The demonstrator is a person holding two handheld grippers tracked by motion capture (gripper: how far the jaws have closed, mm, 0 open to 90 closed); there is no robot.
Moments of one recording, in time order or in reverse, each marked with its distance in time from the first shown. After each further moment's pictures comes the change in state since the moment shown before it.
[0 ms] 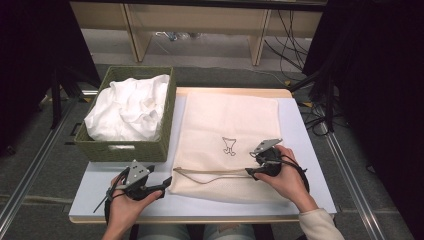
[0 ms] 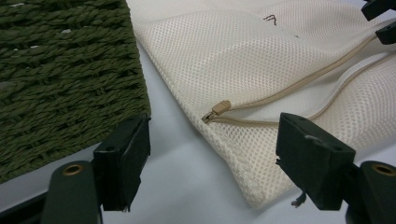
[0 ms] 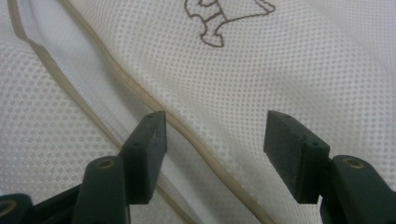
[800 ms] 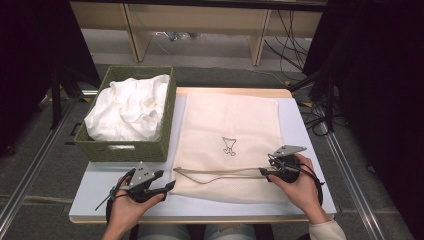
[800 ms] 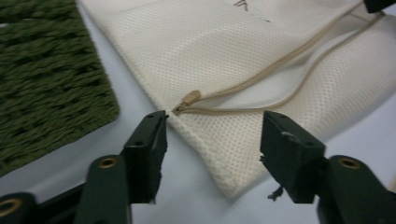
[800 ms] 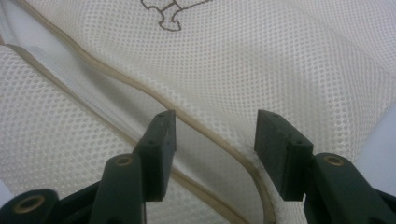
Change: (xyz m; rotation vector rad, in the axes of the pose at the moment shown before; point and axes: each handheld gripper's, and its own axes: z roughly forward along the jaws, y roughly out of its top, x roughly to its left) left arm -0.006 0.000 0.001 0.043 -0.089 0.040; right arm -0.009 -0.039 -0.027 -0.080 -0.056 0.180
